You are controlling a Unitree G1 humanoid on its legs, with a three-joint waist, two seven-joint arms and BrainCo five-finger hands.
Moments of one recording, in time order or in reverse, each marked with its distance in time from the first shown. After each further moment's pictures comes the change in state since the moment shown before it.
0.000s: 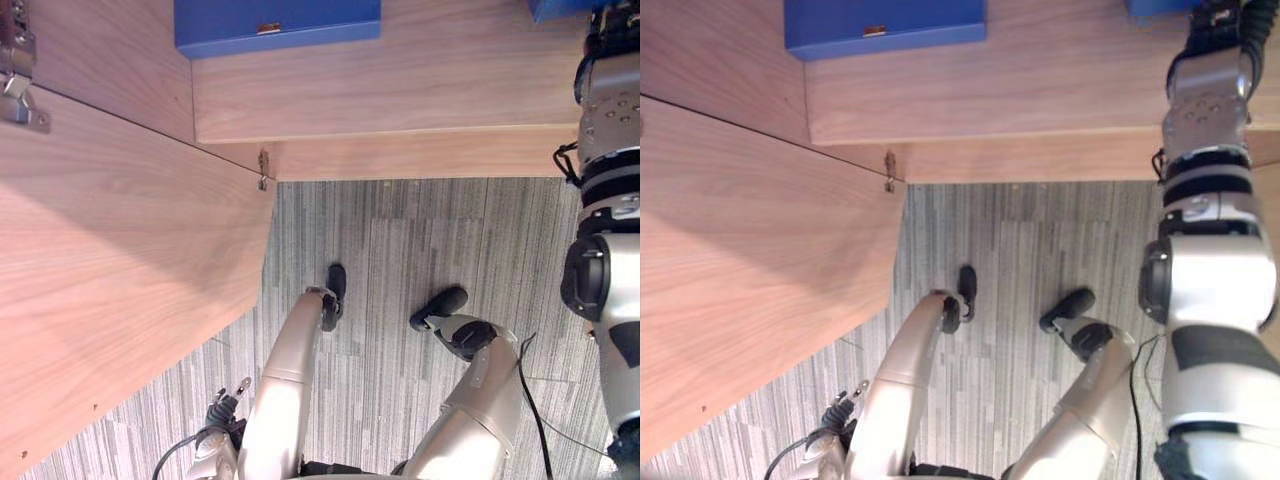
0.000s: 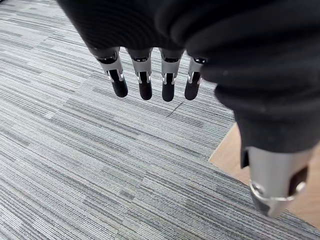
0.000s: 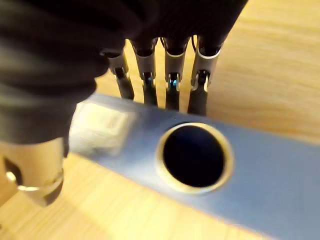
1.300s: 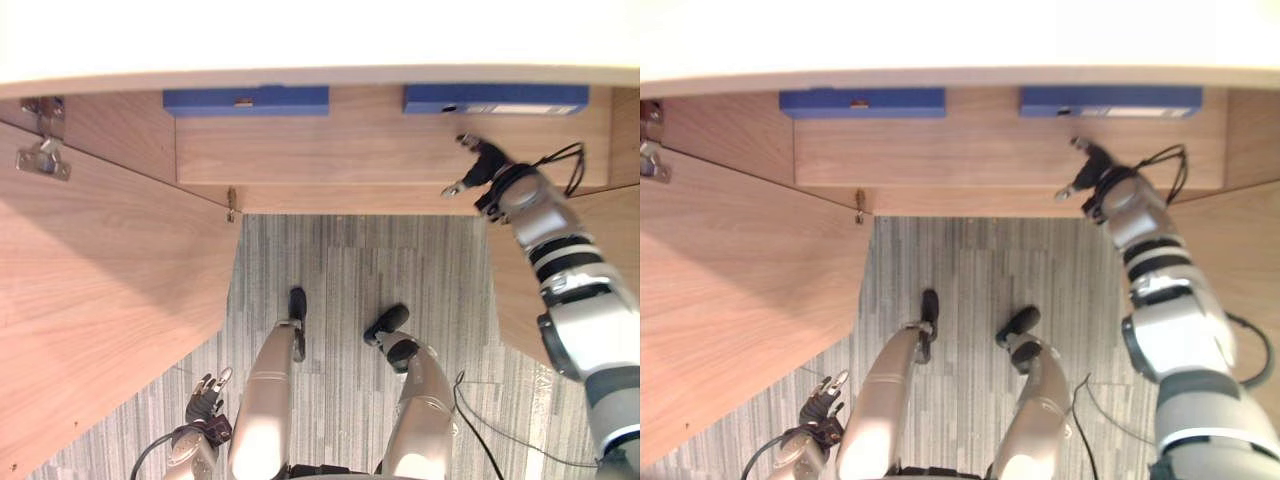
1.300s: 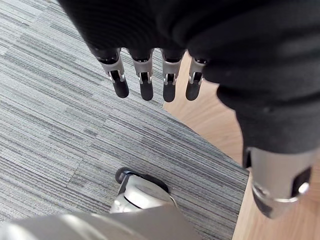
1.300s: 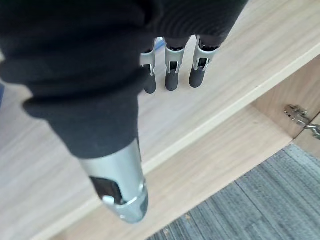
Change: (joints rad) left arm 0.078 0.055 0.061 -0.186 -0.034 0.008 -0.174; right arm 0.419 0.065 0.319 -0.065 -1.632 0.247 0.550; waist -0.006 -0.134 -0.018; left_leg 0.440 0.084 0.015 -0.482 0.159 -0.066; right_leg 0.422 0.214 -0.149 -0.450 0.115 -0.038
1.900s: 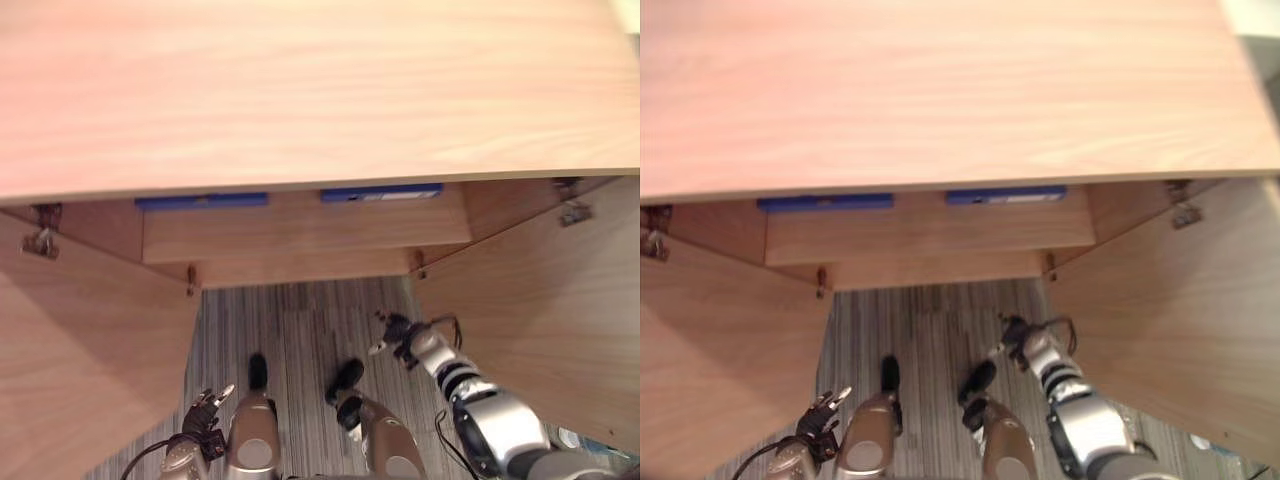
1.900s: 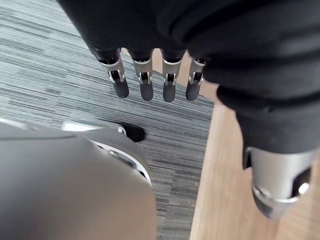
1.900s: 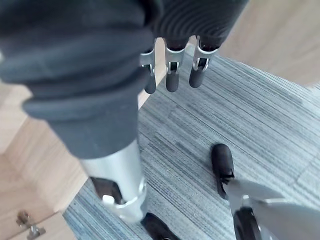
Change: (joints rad) left arm -0.018 0.068 -0.068 0.134 0.097 -0.001 -0.007; right arm 0.546 0.478 -0.251 0.208 -0.137 -0.009 -0.030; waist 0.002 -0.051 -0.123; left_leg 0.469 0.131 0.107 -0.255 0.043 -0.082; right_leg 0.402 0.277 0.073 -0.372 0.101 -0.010
